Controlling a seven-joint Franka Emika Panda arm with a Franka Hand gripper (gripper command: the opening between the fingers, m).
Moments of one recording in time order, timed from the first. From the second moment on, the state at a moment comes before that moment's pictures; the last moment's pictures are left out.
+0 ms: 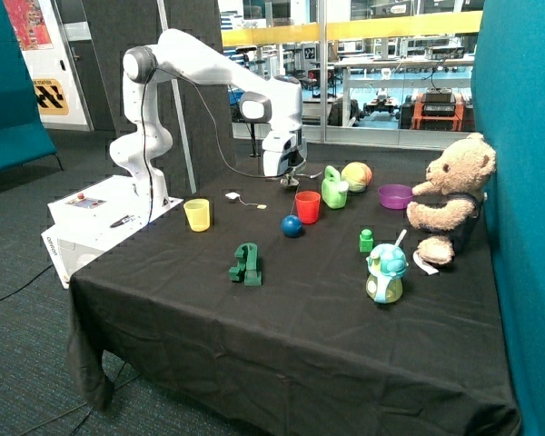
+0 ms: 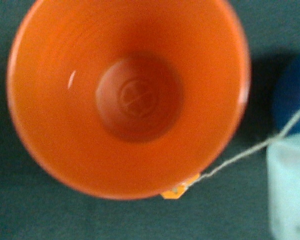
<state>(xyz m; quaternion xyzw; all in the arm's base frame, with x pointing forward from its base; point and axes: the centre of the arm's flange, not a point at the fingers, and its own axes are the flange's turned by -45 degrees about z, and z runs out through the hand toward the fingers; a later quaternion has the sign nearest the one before) 0.621 -0.056 0.408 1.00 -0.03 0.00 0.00</state>
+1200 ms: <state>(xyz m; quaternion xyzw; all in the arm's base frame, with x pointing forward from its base) 0.692 -0.049 0.436 1.00 0.00 0.00 0.00</state>
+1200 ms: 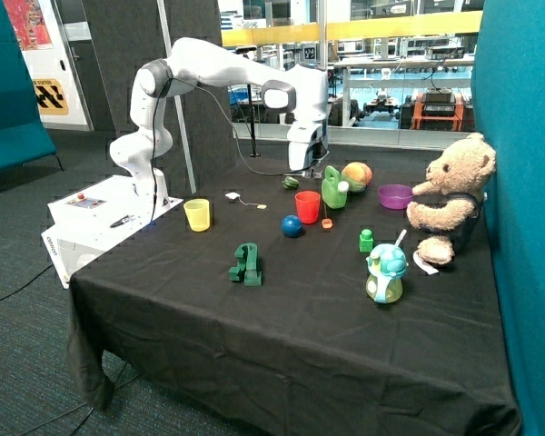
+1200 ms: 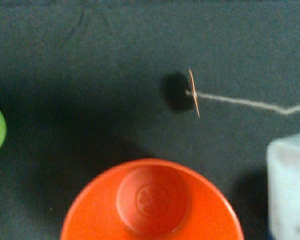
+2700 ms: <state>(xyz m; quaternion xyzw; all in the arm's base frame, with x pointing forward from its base) 0.654 -0.026 0.387 1.00 0.02 0.00 0.00</state>
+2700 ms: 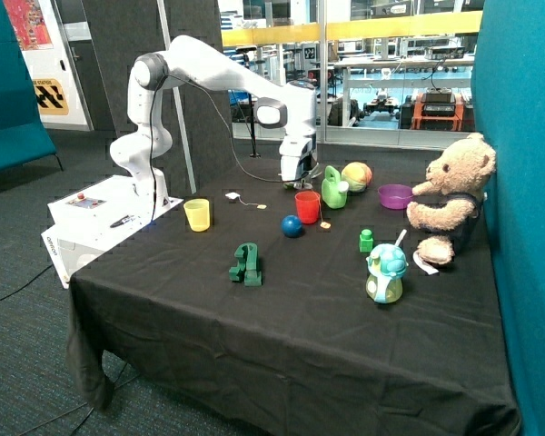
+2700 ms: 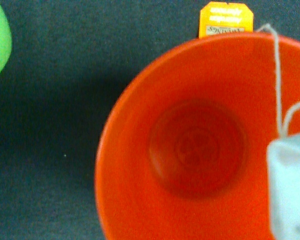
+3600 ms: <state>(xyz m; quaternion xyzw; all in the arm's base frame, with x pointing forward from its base) 0.658 -0.022 0.380 1.00 0.02 0.00 0.00</state>
